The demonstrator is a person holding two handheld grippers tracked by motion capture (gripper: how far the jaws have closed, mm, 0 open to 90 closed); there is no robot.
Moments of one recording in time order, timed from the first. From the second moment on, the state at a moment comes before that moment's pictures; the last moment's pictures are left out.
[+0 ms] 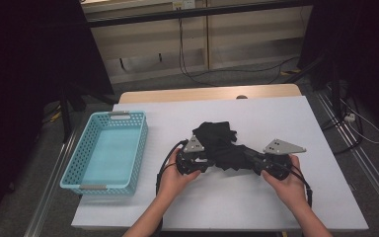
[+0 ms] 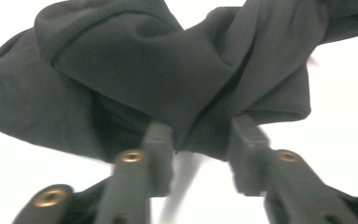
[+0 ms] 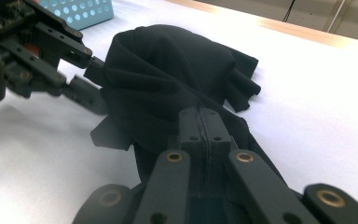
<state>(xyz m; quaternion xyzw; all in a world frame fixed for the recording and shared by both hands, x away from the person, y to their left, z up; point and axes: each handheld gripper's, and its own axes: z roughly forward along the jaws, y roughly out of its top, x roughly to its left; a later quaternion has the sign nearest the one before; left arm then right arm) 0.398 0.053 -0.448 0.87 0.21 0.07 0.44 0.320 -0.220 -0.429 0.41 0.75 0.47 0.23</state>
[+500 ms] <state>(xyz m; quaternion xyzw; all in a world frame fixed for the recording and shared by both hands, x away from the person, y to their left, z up) 0.406 0.097 -0.402 0.85 0.25 0.04 0.46 0.314 -0.207 -0.428 0.37 0.77 0.46 0.23</state>
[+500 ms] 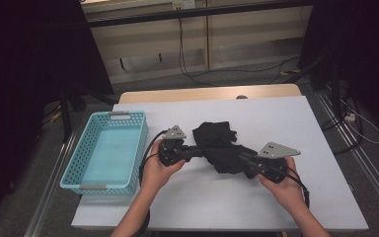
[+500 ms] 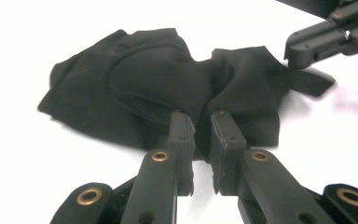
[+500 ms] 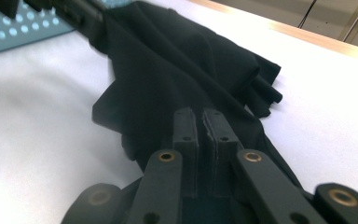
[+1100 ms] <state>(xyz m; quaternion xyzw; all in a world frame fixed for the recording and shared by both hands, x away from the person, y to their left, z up) 0.419 0.118 -0.416 0.84 0.31 0.06 0.45 0.295 -0.182 -0.447 0.33 0.82 0.43 0.20</state>
